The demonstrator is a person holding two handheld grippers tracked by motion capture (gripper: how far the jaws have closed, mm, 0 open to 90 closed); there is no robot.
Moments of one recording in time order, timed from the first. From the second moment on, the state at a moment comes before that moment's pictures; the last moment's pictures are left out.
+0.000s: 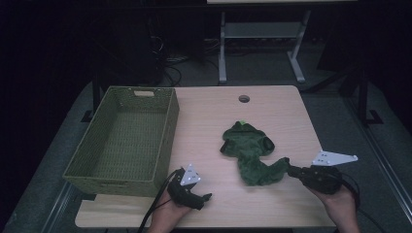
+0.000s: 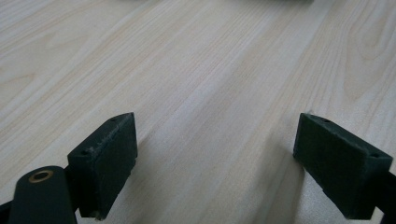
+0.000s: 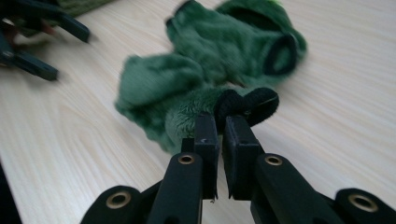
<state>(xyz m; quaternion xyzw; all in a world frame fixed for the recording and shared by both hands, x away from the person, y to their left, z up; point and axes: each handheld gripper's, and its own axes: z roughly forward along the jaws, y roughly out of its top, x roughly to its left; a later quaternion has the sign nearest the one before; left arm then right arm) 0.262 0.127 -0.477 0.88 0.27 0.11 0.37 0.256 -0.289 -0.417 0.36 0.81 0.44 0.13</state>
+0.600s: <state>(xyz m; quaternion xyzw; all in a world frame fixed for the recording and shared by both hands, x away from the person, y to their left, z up) 0.262 0.126 -0.477 0.88 0.27 0.11 0.37 0.281 -0.229 -0.408 0.28 0.85 0.45 0.09</state>
